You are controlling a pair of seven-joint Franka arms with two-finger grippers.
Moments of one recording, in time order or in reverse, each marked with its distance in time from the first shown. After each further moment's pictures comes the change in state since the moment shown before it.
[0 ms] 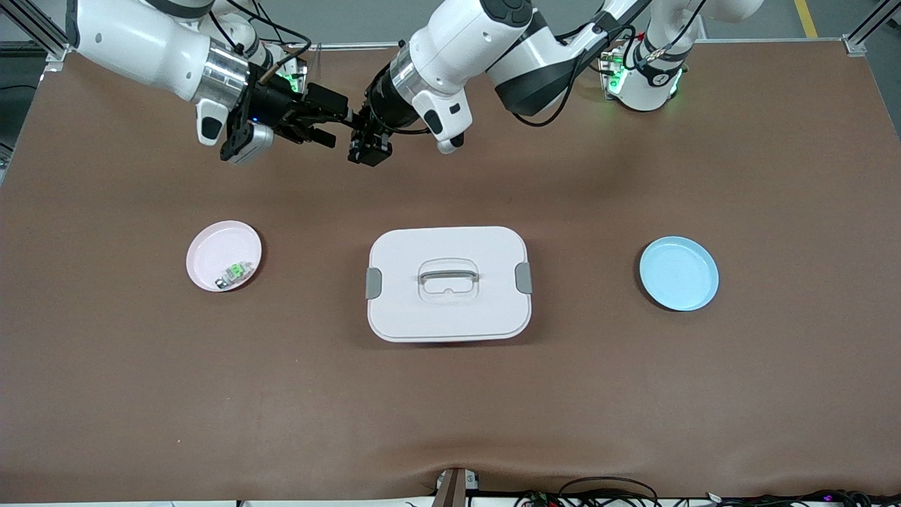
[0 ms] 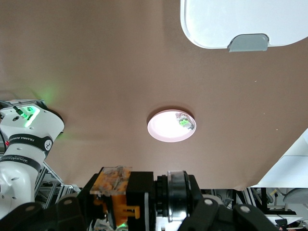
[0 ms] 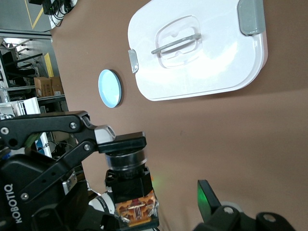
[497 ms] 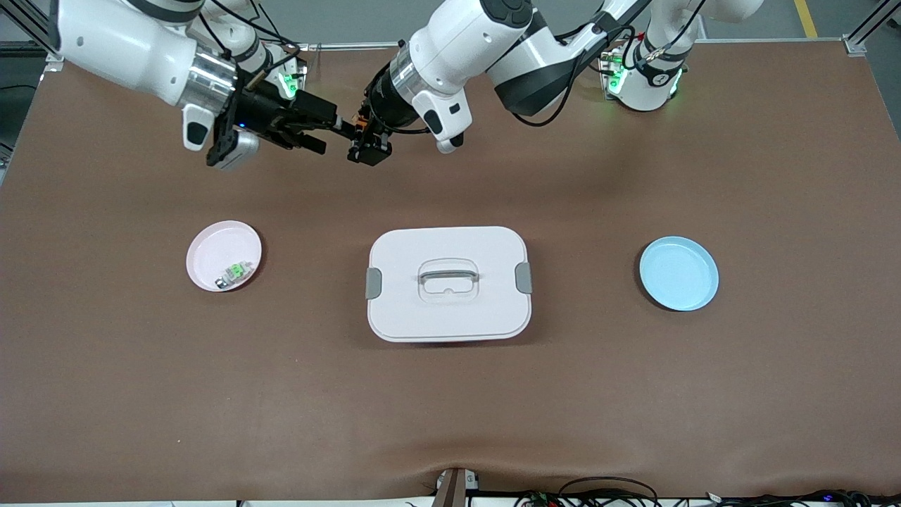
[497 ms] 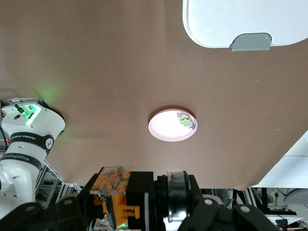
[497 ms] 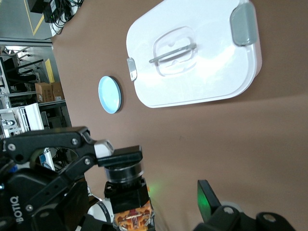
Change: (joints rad) left arm 0.000 0.000 0.000 -0.001 -0.009 0.000 0.000; right arm -0.022 0.006 0.000 0.007 -0.002 0.000 0.000
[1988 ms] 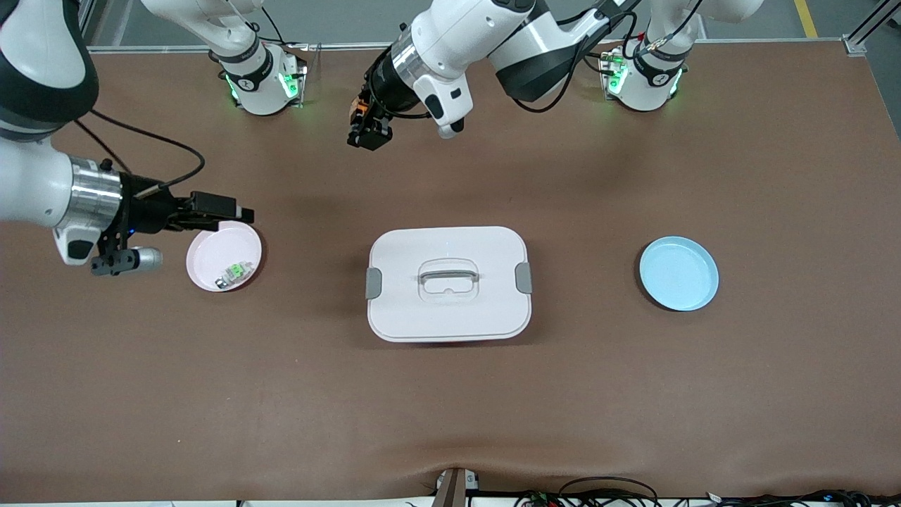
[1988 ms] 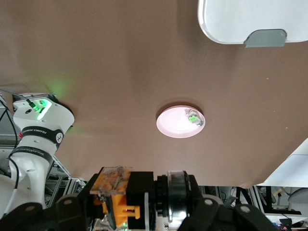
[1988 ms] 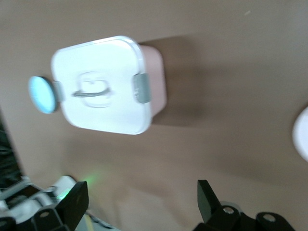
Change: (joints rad) left arm 0.000 -0.036 -0.004 -0.031 -0.038 -0.003 0.000; right arm -0.199 0.399 -0.130 0.514 -0.267 -0.447 -0.138
